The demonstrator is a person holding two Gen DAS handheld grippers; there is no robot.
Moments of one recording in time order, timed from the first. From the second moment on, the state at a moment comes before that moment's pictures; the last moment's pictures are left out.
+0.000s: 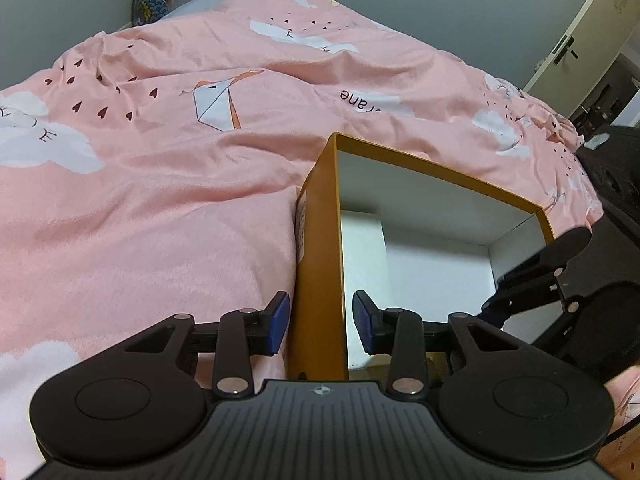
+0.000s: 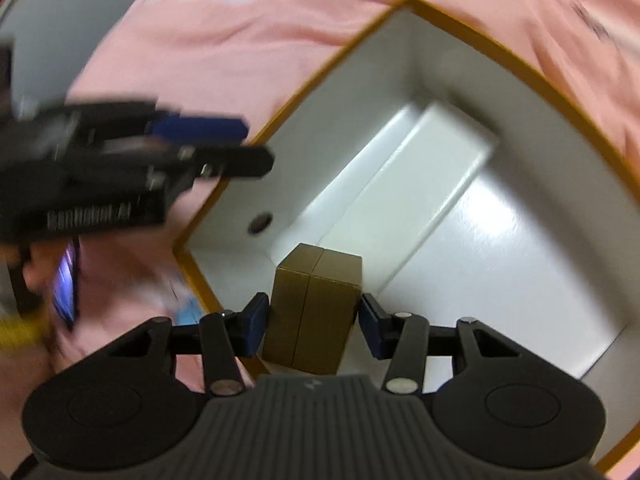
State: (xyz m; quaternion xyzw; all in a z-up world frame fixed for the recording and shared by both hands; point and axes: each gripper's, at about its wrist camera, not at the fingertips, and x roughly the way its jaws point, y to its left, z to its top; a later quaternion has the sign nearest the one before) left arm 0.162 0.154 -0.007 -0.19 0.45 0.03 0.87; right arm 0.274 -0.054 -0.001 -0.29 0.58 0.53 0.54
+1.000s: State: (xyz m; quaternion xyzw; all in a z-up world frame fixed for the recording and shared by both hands) left arm 0.160 0.152 -0.011 -0.21 0.47 0.01 0.86; right arm 0.277 -0.033 0.015 -0.41 0.47 0.66 0.43
